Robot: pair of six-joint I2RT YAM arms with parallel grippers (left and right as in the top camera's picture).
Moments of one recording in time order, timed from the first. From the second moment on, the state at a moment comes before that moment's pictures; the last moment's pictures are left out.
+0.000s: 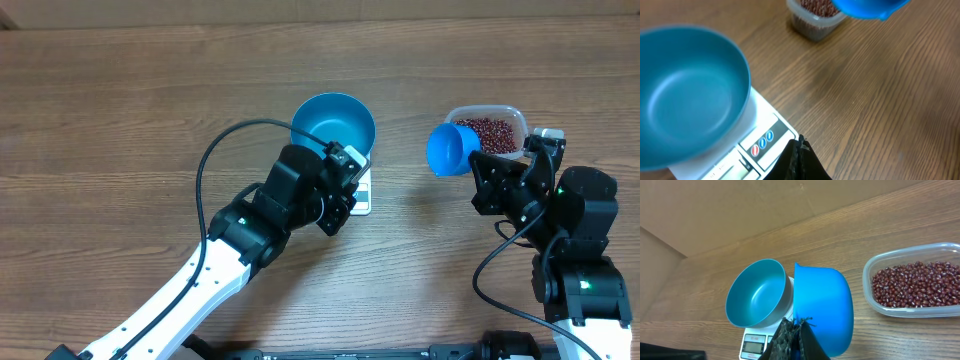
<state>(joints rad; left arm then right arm) -0.64 1.30 0.90 -0.27 0.25 0.02 -0.05 0.81 0.77 -0.44 -0.40 0.31</state>
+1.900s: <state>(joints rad) -0.65 1.70 0.87 -0.08 0.04 0.06 -0.05 0.86 0.77 -0.44 -0.40 0.31</state>
